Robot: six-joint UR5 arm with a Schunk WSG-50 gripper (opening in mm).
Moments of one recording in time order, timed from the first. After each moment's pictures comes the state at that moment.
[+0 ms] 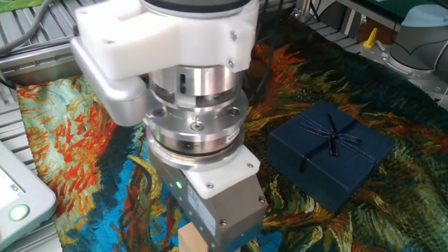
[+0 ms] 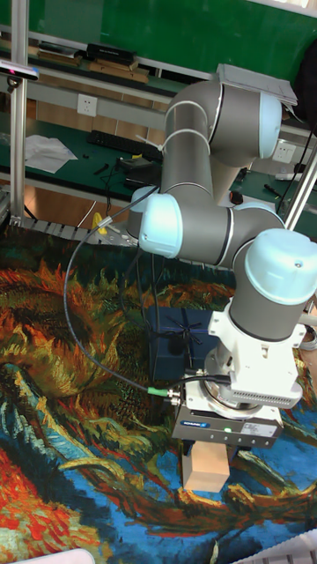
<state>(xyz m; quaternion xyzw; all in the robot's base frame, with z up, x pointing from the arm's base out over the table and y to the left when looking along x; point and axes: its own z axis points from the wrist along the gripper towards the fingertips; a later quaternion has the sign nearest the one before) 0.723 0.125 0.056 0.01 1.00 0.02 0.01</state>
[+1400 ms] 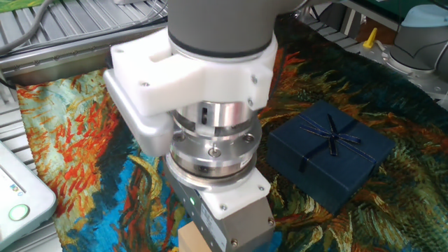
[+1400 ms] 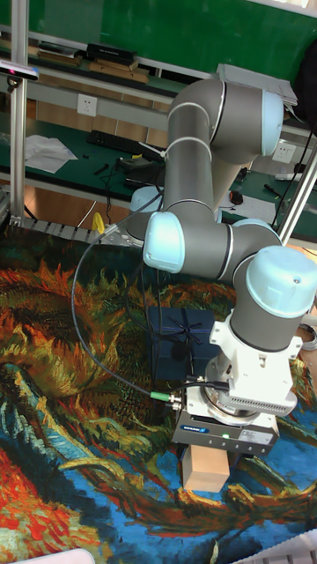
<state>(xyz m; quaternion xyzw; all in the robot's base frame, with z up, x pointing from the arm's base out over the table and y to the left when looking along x) 0.718 0.128 0.030 0.03 1.00 0.01 0.01</state>
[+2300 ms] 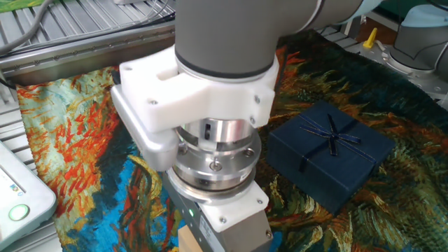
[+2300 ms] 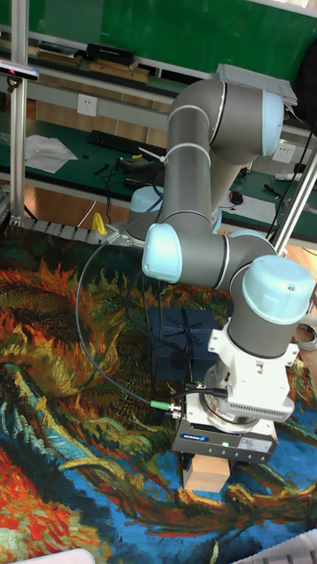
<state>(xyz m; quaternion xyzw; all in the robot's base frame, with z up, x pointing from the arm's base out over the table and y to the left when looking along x) 0.726 0.132 0.015 0.03 1.00 0.01 0.03</state>
